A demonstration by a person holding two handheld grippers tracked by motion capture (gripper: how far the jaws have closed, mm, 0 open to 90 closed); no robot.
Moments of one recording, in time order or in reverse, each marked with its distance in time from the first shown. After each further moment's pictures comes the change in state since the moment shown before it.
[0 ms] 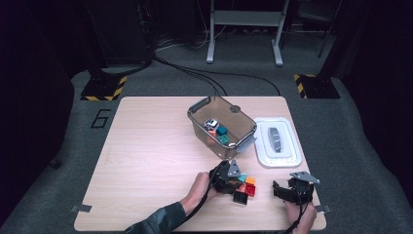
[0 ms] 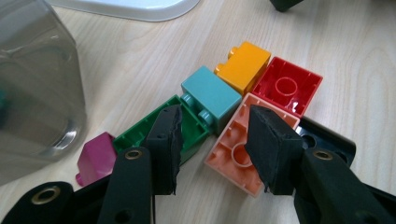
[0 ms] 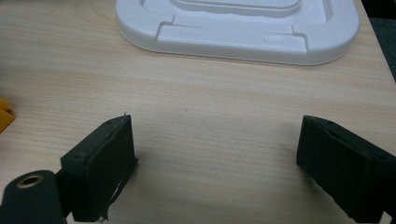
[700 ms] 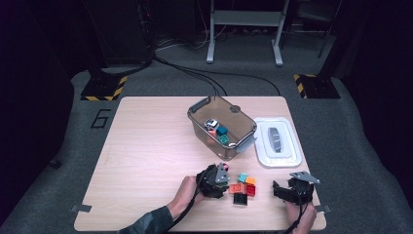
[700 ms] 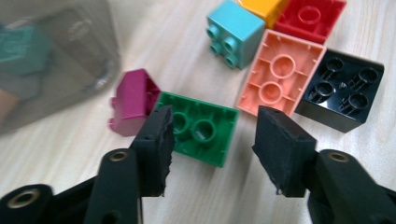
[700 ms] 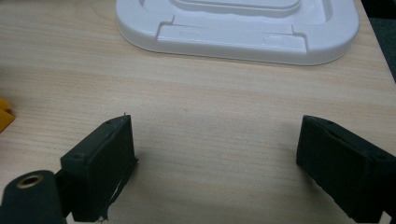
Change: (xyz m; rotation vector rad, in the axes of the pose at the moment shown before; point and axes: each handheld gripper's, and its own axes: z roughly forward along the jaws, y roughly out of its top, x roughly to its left) left arm 0.002 -0.030 -0.026 0.023 0.085 0.007; right arm 0.000 0.000 0.000 0.002 -0.001 0.001
